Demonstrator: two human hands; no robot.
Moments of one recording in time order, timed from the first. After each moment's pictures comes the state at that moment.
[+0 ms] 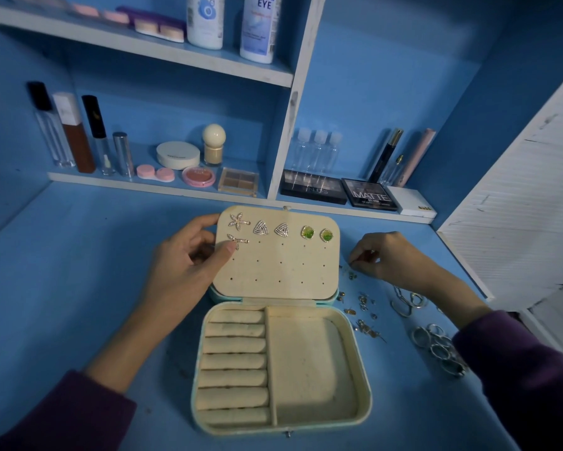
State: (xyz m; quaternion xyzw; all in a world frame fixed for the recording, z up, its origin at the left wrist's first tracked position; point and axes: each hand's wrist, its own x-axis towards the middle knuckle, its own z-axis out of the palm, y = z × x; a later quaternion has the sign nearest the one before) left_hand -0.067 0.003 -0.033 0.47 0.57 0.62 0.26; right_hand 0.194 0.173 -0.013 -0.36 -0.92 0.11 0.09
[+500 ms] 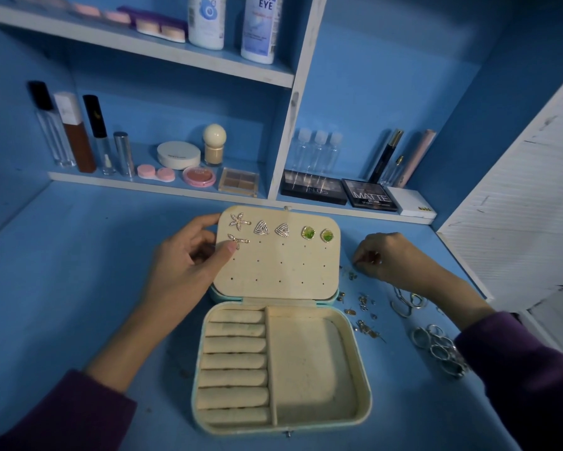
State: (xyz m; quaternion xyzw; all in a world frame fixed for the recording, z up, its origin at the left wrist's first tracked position) left_hand -0.068 0.003 -0.034 0.48 0.57 0.62 0.26; right_hand 0.196 0.174 -0.012 -0.37 -0.92 0.09 0.06
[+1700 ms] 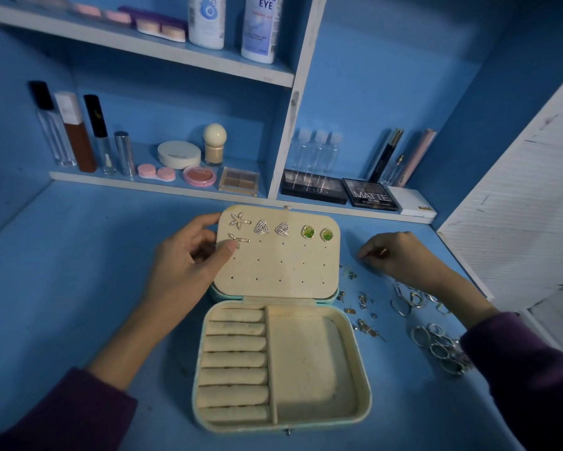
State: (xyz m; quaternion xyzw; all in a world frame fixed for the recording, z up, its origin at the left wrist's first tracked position) left_hand -0.067 0.003 -0.034 0.48 0.56 0.63 0.26; right_hand 0.204 0.176 -0.011 -0.41 -0.90 0.13 0.11
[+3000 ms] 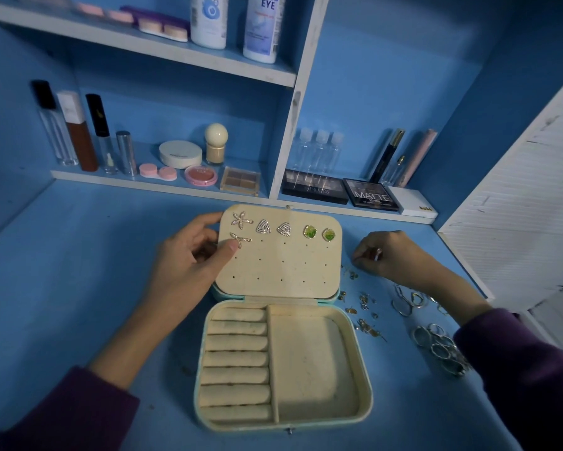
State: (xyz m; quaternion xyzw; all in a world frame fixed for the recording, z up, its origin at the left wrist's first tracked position) left_hand -0.067 0.003 -0.033 0.48 0.57 0.62 0.25; right_hand 0.196 0.177 -0.014 -0.39 -0.91 0.12 0.09
